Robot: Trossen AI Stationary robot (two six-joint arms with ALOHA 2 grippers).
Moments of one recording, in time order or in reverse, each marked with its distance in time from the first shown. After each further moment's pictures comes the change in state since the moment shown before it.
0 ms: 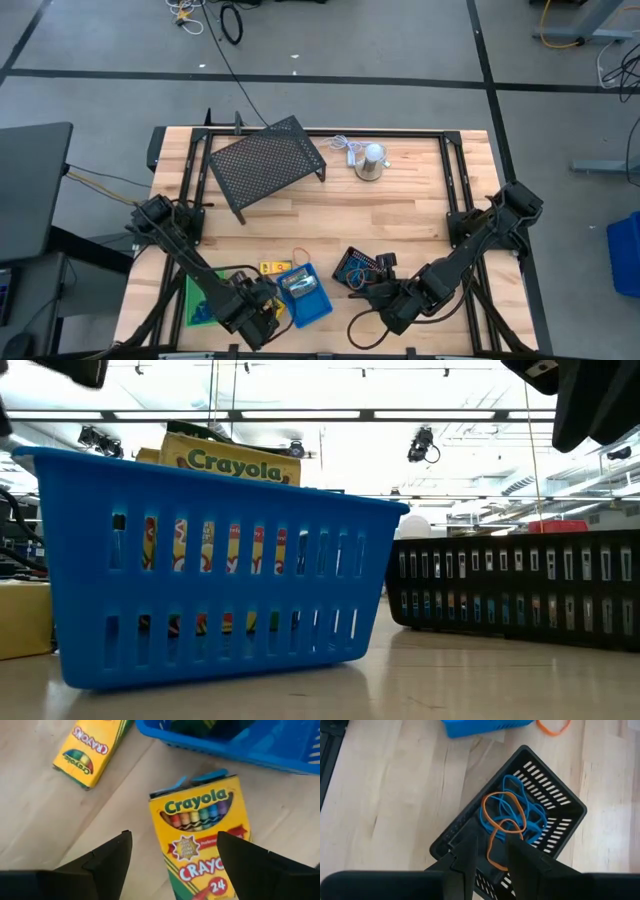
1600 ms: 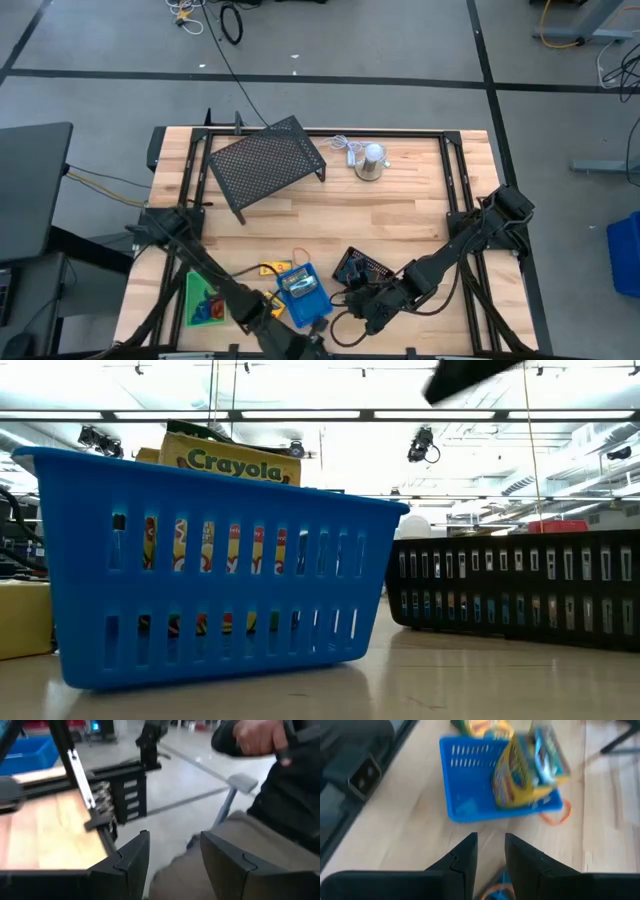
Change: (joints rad) left arm 0.036 0.139 0.013 1.382 0.088 1.429; right arm -0.079 0.065 0.000 0.403 0.001 -0.310
